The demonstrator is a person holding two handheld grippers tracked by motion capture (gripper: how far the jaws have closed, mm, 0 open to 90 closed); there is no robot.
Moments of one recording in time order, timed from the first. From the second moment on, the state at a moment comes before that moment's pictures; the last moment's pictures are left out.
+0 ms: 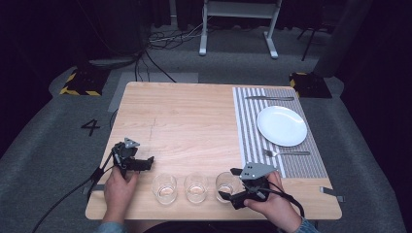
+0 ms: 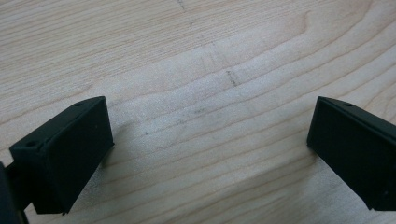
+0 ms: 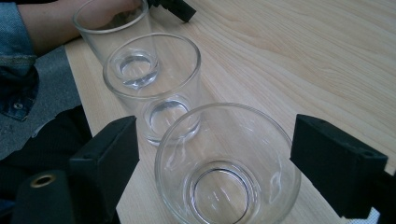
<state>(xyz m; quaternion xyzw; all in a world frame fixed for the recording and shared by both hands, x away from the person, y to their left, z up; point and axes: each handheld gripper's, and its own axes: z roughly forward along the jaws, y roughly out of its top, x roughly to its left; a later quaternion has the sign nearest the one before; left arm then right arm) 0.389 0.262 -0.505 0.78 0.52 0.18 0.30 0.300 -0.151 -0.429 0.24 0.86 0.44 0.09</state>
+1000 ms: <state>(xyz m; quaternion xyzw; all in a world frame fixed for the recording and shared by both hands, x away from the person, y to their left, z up) 0.389 0.262 -0.505 0.78 0.52 0.18 0.30 0.301 -0.139 -0.479 0.26 0.86 0.43 0.12</state>
